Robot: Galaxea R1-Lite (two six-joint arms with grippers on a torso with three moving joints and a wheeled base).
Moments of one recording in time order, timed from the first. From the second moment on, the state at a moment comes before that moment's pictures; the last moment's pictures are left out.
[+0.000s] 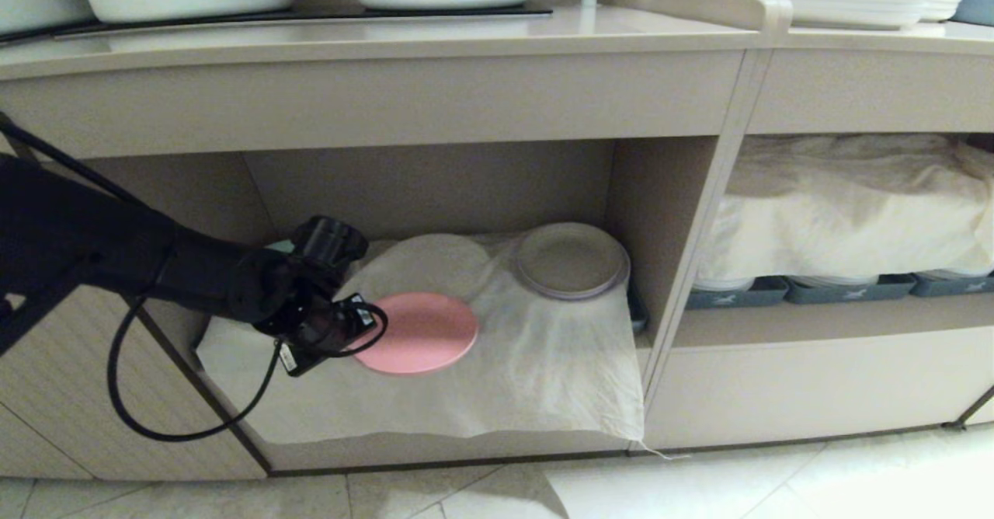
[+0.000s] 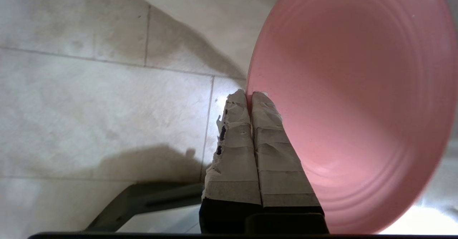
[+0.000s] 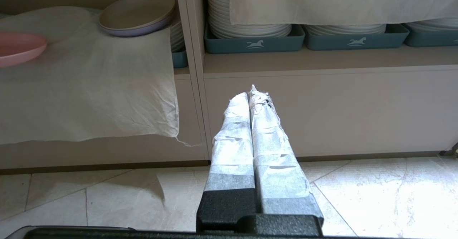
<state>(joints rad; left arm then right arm) -0.28 2.00 -1.14 0.16 0.23 -0.87 0.01 0.00 0.00 0.00 0.00 0.02</state>
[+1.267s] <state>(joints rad) -0.36 1.42 -0.58 0.16 0.21 -0.87 0.01 0.00 0.00 0.00 0.00 0.02</state>
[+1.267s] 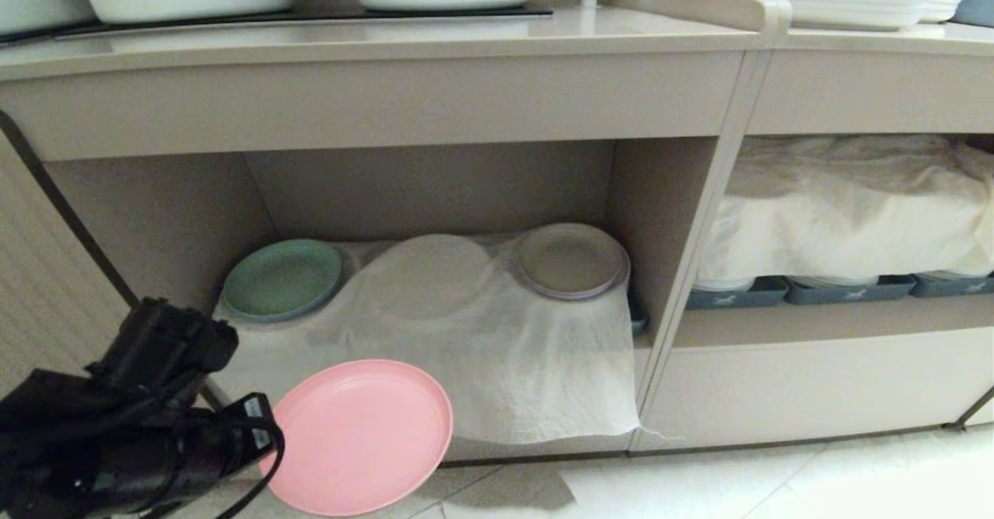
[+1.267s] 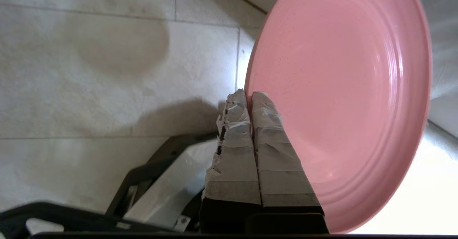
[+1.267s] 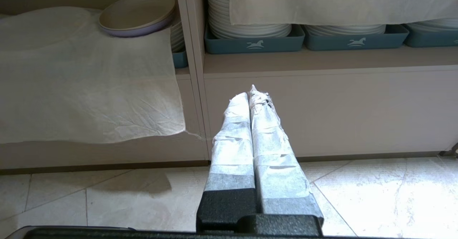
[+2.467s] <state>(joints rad) -0.36 0.94 -0.41 0.40 0.05 -0.87 0.01 0.00 0.00 0.00 0.00 0.02</state>
